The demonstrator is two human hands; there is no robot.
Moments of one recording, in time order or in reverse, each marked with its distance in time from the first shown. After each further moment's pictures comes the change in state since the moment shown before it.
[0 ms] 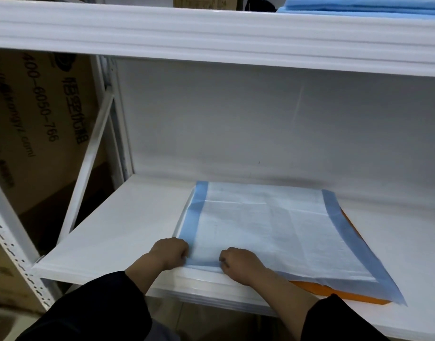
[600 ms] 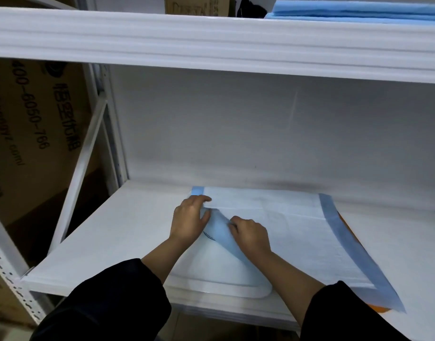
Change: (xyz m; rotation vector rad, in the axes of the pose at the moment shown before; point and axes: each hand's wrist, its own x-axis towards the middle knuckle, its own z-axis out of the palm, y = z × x) left_hand 0.035 0.055 -0.059 -0.476 0.803 0.068; right_hand 0.020 0.021 -0.059 0.073 0.497 0.208
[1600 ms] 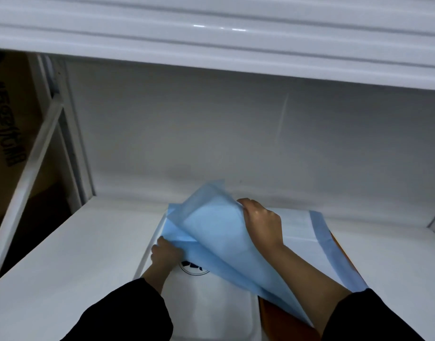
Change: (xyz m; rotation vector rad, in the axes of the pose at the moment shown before) left_hand 0.054 -0.058 0.100 -0.296 -0.305 -0.971; right_hand 0.096 0.068 -0.029 -0.123 0.492 -0.058
